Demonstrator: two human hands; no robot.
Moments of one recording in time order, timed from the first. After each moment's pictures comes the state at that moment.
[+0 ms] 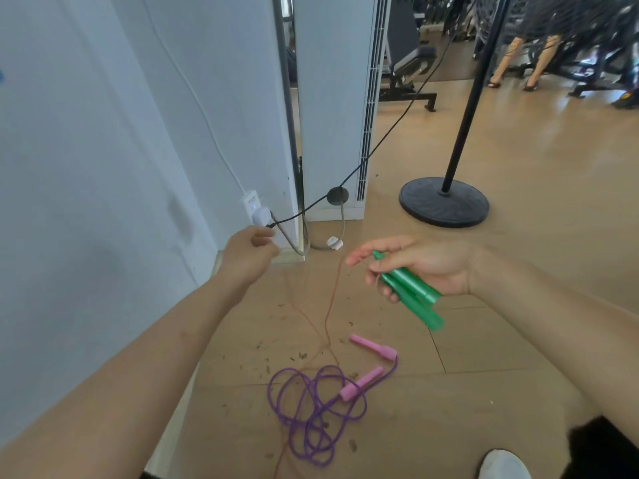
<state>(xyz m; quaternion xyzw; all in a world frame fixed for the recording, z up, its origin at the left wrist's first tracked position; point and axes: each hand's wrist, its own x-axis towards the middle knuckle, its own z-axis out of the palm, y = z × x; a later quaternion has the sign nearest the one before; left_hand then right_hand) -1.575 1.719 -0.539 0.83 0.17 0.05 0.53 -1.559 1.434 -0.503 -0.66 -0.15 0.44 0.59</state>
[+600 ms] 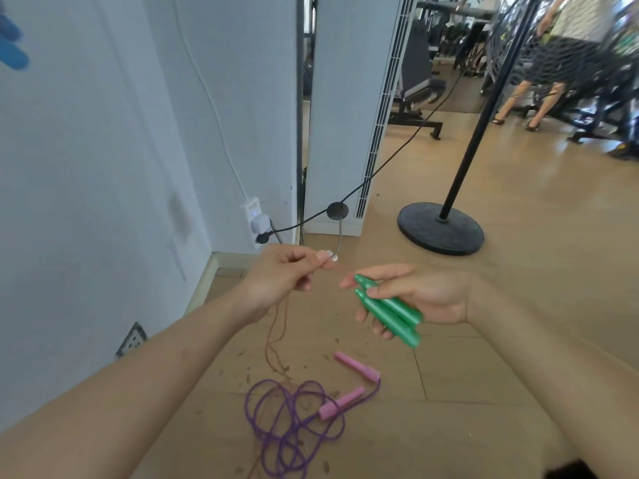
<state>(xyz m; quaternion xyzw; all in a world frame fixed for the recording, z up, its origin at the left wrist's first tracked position) -1.595 1.666 -0.525 0.76 -0.01 0.00 0.65 -1.564 1.430 -0.492 -0.68 -0.16 0.48 0.54</state>
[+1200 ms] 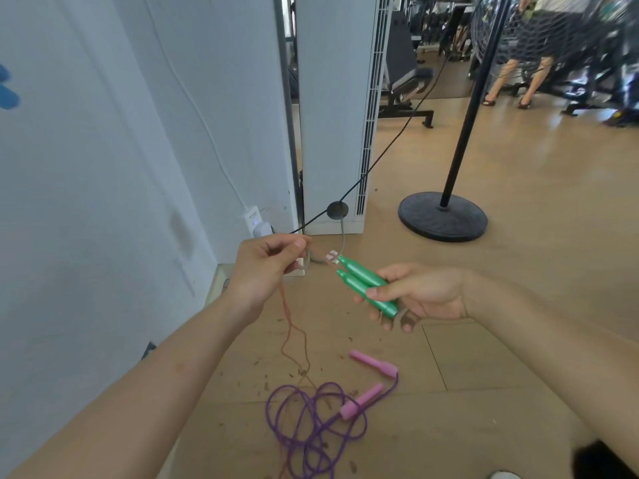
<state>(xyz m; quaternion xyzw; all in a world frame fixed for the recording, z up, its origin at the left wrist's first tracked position) -1.596 1.683 -0.511 0.72 0.03 0.11 0.68 -1.566 1.438 -0.508 -0.72 -0.13 0.43 0.52</state>
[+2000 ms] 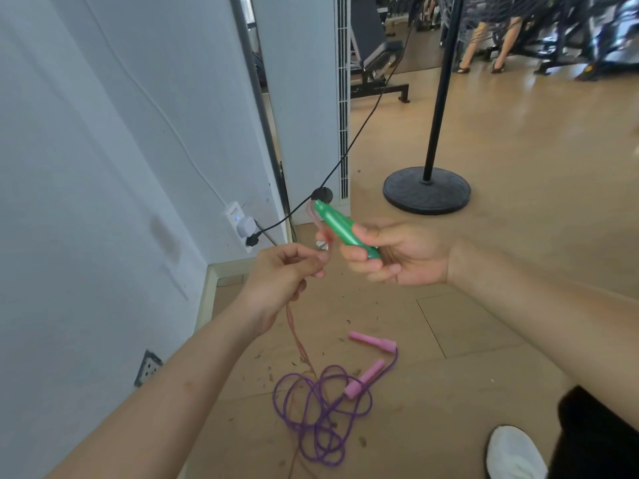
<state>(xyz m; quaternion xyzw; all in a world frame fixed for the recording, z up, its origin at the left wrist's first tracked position) -1.614 1.653 -0.513 0.76 0.04 -0.05 0.65 -1.567 1.444 -0.495 -0.45 -0.25 0.46 0.72</state>
